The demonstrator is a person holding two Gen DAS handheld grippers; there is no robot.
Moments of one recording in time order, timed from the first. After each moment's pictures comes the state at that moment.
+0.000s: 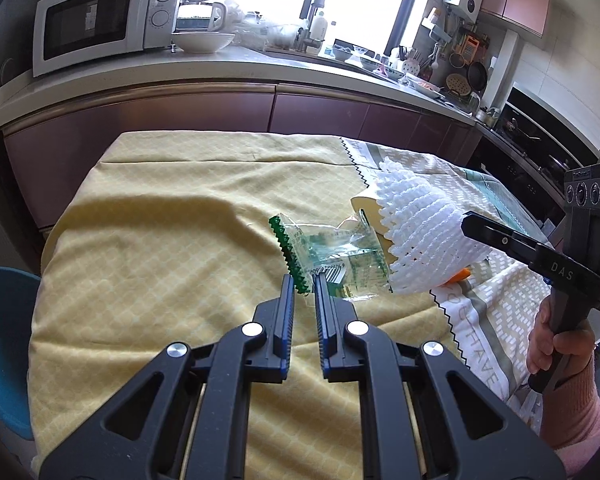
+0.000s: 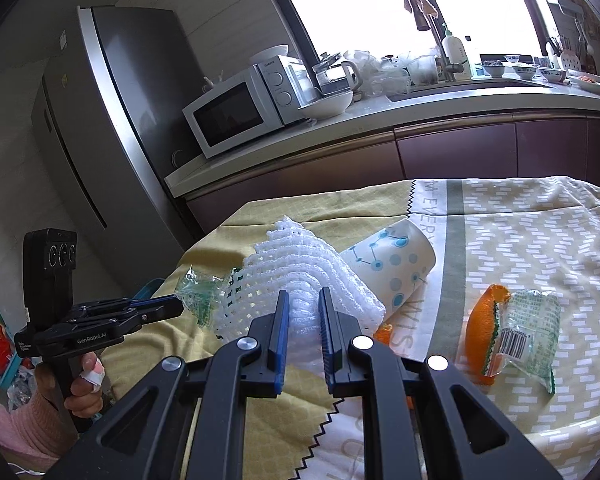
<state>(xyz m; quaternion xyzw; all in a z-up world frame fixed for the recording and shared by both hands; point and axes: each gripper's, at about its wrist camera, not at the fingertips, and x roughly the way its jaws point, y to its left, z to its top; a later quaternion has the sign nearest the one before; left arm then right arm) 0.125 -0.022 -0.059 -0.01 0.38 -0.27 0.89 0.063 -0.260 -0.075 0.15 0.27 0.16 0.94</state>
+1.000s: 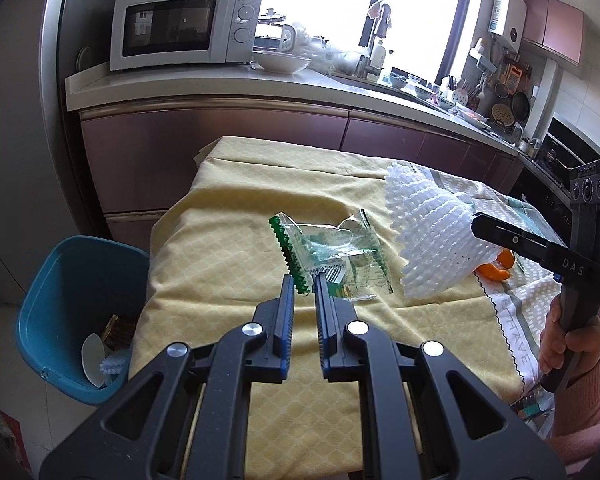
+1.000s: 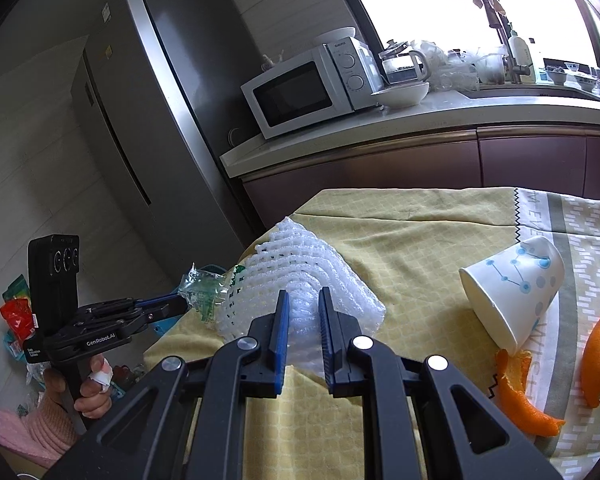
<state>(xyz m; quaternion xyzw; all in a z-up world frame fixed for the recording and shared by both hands) 0.094 0.092 -0.042 -0.03 0.35 -0.18 0.92 0.086 -0.171 -0.060 0.13 0.28 0.24 0.92</state>
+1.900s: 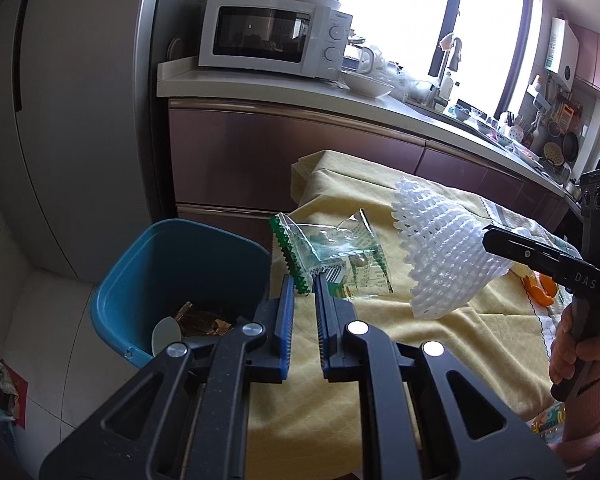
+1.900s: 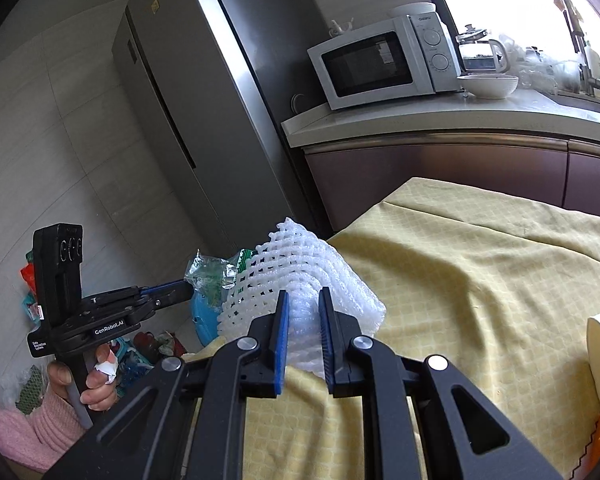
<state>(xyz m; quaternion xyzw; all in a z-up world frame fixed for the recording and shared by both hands) 0.076 0.203 -0.036 -0.07 0.34 -0.08 0.94 0.123 -0.067 -0.051 0.08 0.30 0.34 0.89</state>
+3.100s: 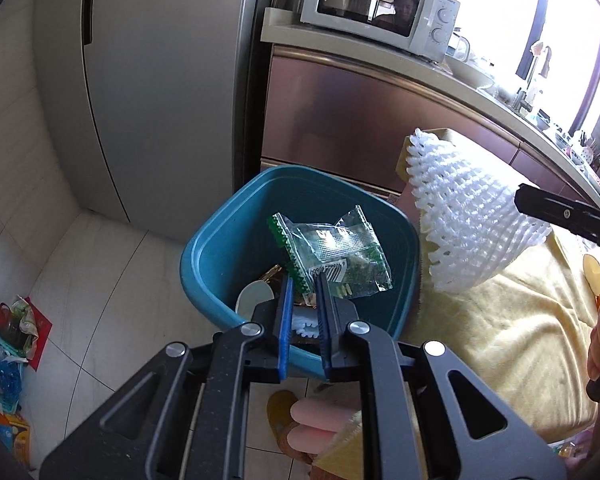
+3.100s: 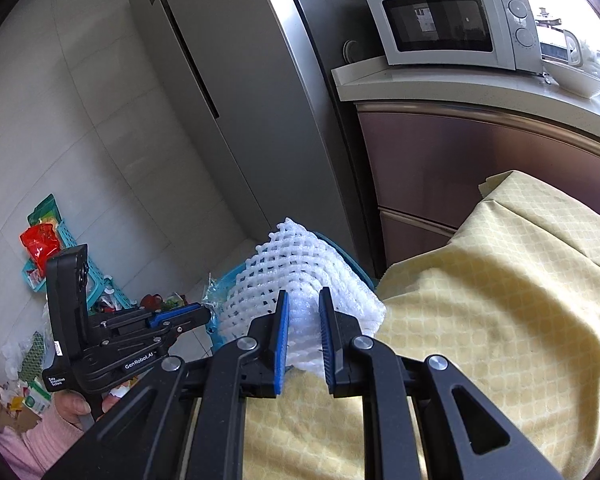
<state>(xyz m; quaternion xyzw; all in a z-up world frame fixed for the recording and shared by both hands) 0.100 0.302 -0.103 -0.11 0.40 0.05 0.91 0.188 0.061 -0.062 0.03 0.36 0.38 0.85</state>
